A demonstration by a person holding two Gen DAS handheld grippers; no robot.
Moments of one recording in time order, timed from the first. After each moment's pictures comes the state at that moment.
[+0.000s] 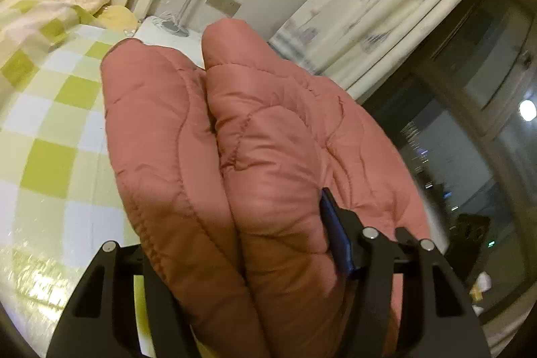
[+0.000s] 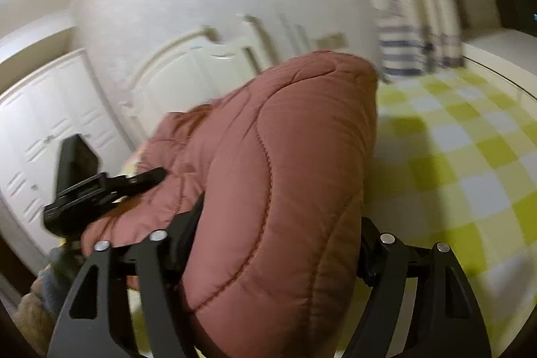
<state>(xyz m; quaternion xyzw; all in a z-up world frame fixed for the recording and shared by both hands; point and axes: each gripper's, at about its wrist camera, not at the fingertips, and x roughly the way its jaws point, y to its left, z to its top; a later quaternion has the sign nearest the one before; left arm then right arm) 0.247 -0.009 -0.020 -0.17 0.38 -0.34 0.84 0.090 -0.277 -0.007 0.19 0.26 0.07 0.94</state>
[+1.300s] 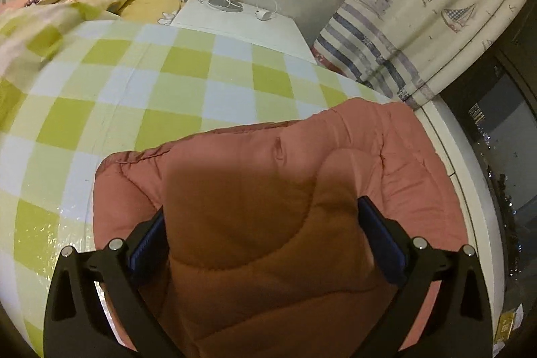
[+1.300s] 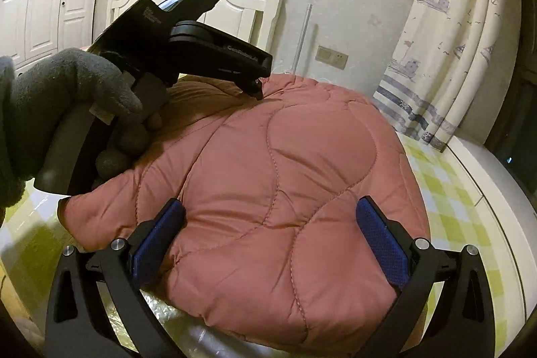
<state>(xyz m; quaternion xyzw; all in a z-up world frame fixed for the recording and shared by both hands) 0.340 -0.059 -0.042 -0.11 0.46 -0.22 0.85 0.105 -0.160 -0.023 -0.12 0.28 -0.01 0.95</state>
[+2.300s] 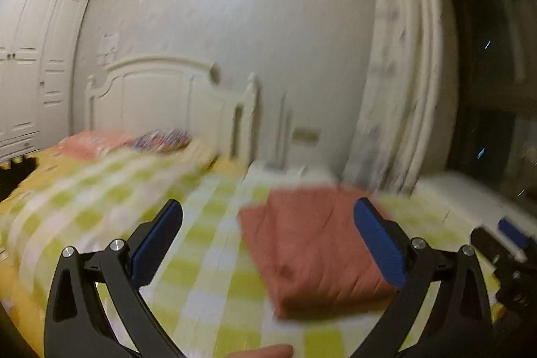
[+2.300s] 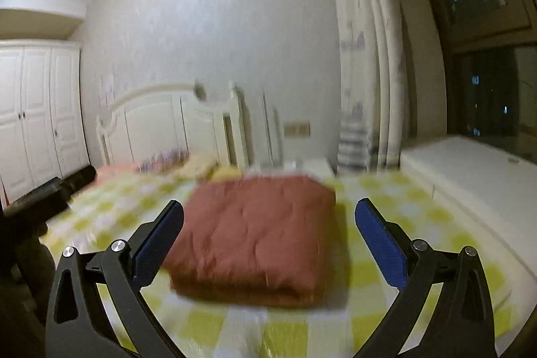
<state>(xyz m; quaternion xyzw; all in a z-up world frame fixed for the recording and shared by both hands) 0.000 -0.018 0.072 -0.03 0.12 -0.05 0.99 -0.056 -0.210 0.072 0.05 0.12 -0.04 0.99</state>
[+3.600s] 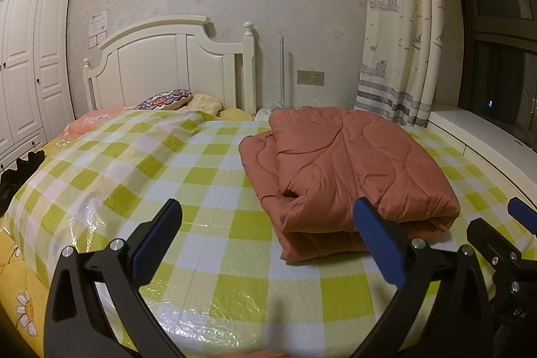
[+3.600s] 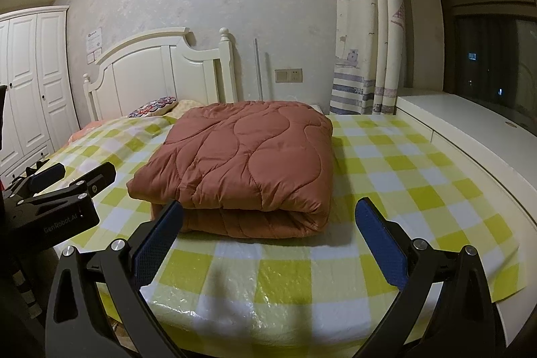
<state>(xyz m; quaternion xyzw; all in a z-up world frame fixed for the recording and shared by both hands) 0.015 -0.035 0.018 0.02 0.20 -0.05 0.98 -0.051 -0.191 0.017 0.04 0.21 -0.05 0.98</state>
